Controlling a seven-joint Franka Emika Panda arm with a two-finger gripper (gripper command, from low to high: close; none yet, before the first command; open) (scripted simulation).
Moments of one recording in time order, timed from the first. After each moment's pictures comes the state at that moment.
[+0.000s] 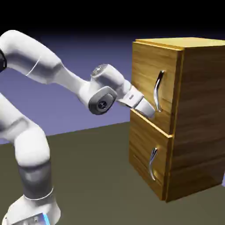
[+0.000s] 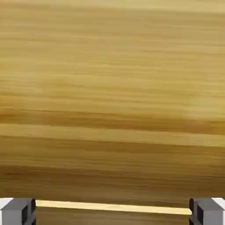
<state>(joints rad) 0.06 -0.57 -0.01 -2.79 -0.03 3.01 0.78</state>
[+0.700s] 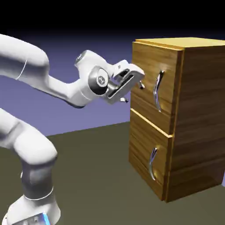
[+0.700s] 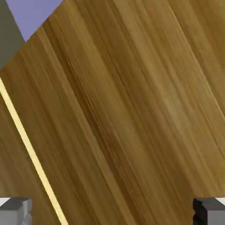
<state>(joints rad) 0.33 -0.77 -0.26 -2.75 -0.93 2.90 0.34</state>
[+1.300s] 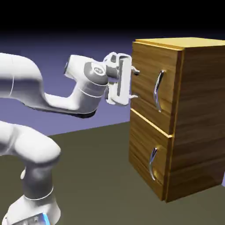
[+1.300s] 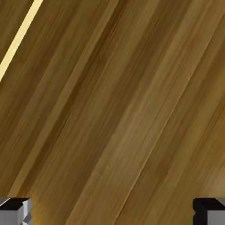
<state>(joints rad) 0.50 -0.99 -0.57 -2.72 -1.72 2.87 -0.11</state>
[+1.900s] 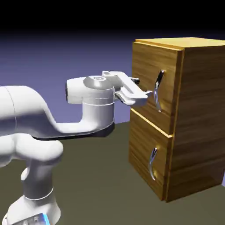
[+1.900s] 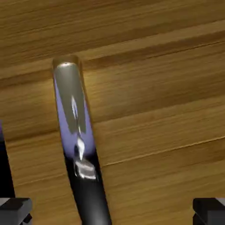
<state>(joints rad) 0.67 -1.20 -0.87 -2.69 -2.50 2.85 -0.56</state>
